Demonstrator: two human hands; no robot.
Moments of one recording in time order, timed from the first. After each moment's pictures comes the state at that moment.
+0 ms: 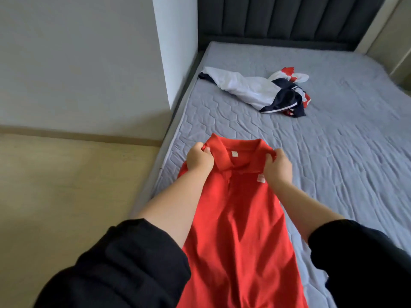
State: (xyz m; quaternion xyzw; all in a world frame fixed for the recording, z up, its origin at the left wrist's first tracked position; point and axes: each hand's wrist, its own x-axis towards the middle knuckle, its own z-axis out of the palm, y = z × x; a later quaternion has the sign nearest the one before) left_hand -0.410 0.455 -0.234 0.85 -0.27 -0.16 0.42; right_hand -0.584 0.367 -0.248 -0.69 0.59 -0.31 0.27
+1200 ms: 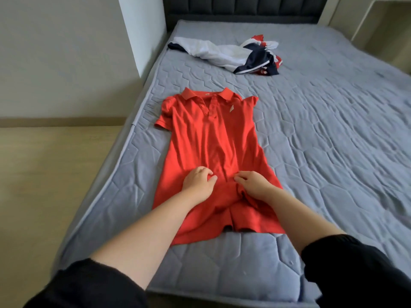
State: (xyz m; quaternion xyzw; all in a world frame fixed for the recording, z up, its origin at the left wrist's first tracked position) left_hand -0.513 0.563 -0.427 0.80 -0.54 -0.21 0.16; right_hand -0.678 0.484 -0.412 -0.81 0.47 -0.05 0.35
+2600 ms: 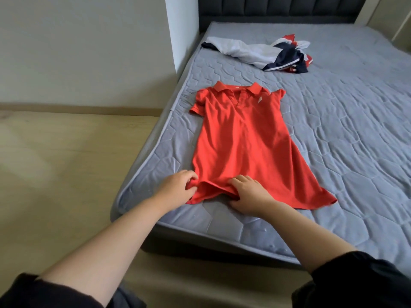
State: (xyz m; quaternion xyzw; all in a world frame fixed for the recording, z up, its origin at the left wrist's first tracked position) left_hand -0.455 0.735 -0.411 0.77 -0.59 -0.13 0.23; right_hand -0.661 0.614 -0.410 -0.94 0.31 0.02 0.12
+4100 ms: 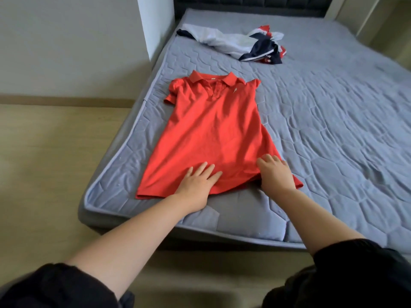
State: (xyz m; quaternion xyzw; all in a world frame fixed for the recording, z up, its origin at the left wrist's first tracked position) left_hand -0.549 0.685 -0.427 0.71 -0.70 -0.07 -0.03; right_hand -0.750 0.568 -0.397 -0.89 0.45 0.00 -0.05
